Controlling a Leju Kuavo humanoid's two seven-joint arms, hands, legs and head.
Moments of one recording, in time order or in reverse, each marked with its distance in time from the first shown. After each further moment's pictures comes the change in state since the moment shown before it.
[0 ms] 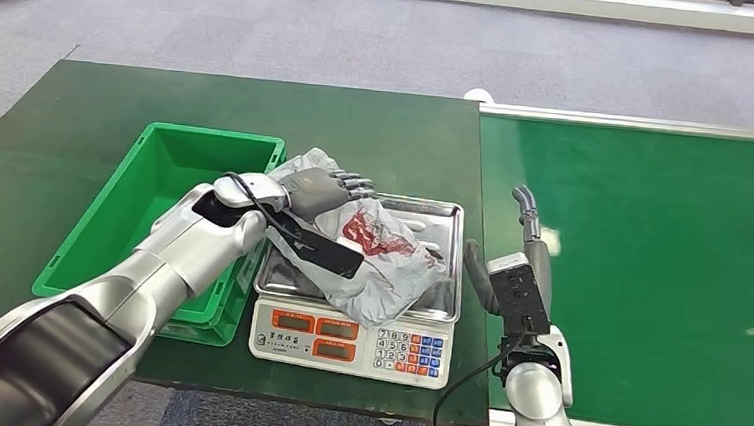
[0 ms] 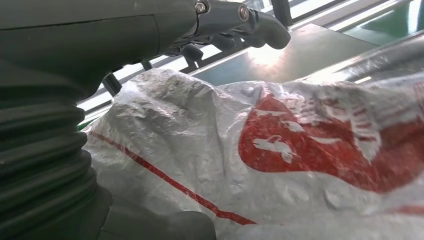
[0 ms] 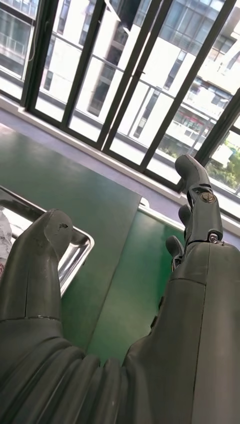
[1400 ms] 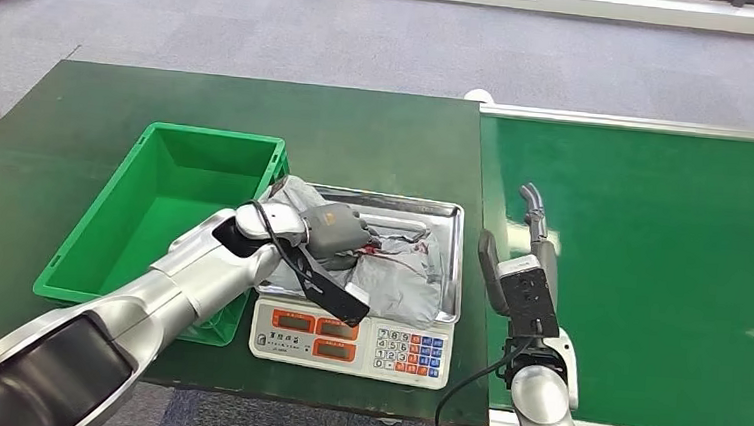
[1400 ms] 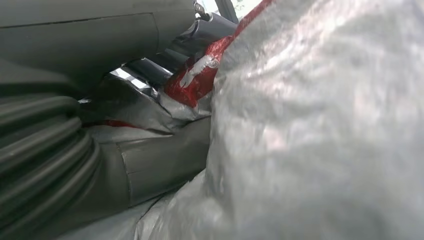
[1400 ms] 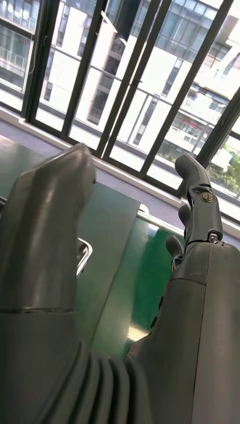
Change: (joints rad) left arm 0.042 0.017 -0.237 -0.047 0.118 0.043 -0.049; right arm 0.015 -0.004 -0.004 -0.047 -0.028 0.011 -0.002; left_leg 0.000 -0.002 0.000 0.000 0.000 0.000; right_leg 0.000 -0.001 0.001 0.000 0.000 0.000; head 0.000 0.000
